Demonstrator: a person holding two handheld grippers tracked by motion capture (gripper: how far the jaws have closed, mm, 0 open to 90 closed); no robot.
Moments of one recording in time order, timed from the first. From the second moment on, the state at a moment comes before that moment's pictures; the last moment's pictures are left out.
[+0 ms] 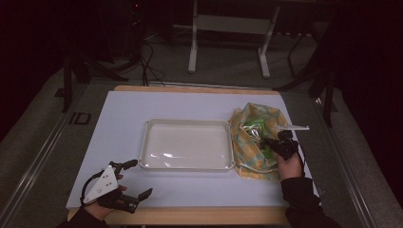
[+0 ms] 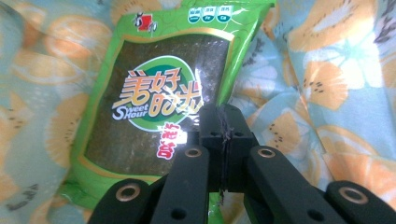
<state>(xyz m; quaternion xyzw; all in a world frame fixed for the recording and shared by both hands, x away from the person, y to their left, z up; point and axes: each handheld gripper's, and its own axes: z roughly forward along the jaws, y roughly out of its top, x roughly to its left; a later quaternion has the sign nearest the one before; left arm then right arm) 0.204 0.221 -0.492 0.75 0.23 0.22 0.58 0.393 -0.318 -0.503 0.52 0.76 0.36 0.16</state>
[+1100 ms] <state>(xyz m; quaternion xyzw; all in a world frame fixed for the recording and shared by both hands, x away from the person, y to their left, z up) 0.205 0.220 -0.492 0.75 0.23 0.22 0.58 0.348 -0.351 -0.439 0.51 0.69 0.44 0.24</state>
